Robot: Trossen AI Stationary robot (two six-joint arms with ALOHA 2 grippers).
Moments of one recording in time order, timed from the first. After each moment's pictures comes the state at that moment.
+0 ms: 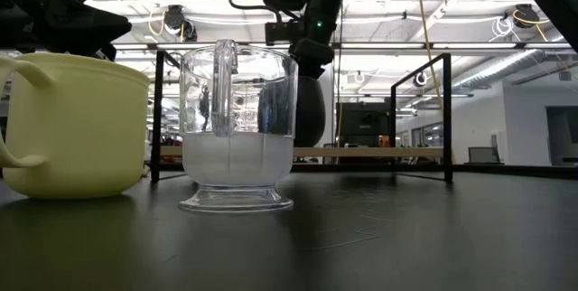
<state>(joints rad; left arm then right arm) -0.14 0.12 0.05 0.09 -0.05 -0.24 -0.26 2.03 1.83 -1.00 0.10 -0.37</state>
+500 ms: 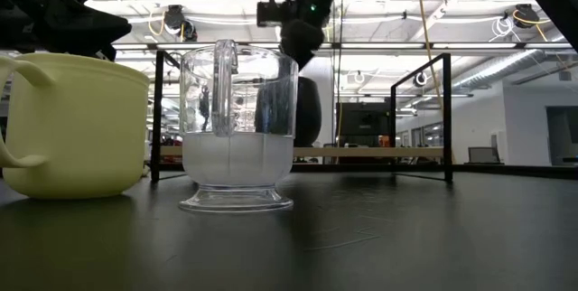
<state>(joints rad) -0.14 0.12 0.05 0.08 -0.05 -0.24 -0.22 2.02 1.91 -0.98 0.10 -0.36</state>
